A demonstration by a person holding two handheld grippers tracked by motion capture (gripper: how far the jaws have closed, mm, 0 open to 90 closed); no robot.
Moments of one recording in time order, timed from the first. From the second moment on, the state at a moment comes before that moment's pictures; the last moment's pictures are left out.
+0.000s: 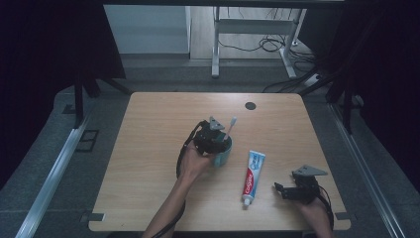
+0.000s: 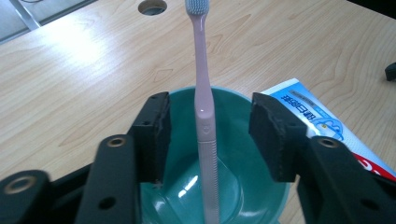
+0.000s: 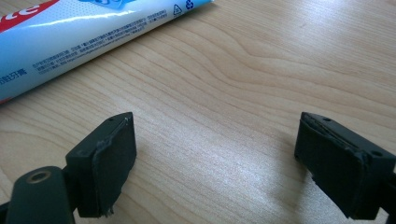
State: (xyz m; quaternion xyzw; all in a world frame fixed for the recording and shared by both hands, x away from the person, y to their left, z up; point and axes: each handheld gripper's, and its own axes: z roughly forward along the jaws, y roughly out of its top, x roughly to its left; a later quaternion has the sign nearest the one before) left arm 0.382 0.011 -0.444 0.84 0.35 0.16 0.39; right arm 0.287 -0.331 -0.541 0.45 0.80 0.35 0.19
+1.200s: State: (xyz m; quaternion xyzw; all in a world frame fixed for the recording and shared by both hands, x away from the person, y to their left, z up) left arm 0.364 0.059 -0.412 0.83 0.35 0.16 0.40; right arm 0.287 -0.331 -0.541 0.45 0.80 0.34 0.19
